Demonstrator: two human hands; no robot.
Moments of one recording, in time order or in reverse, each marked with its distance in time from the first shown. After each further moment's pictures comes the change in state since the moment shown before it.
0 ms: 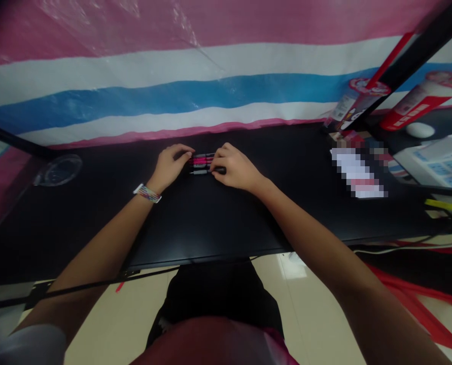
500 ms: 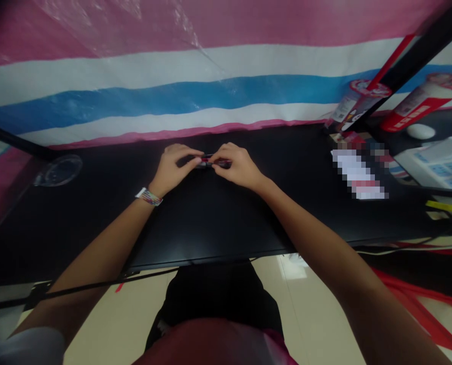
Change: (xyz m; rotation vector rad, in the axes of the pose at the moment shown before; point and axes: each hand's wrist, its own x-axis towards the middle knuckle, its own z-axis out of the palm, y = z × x) left_hand -0.007 0.042 -0.007 0.028 -0.056 0.197; right_hand 0.001 0.007 0.002 0.124 0.217 -0.005
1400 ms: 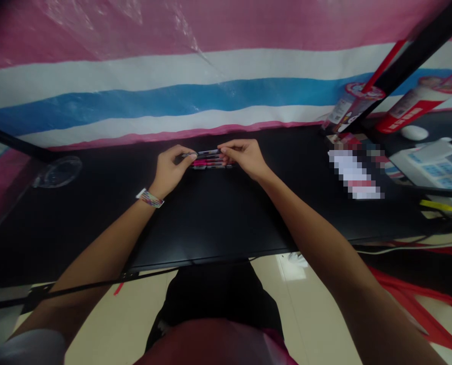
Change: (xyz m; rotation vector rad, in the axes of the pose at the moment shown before) left_hand 0.000 0.000 0.006 -0.177 0.151 -0.107; right_hand 0.008 0.011 -0.009 0.628 0.210 0.555
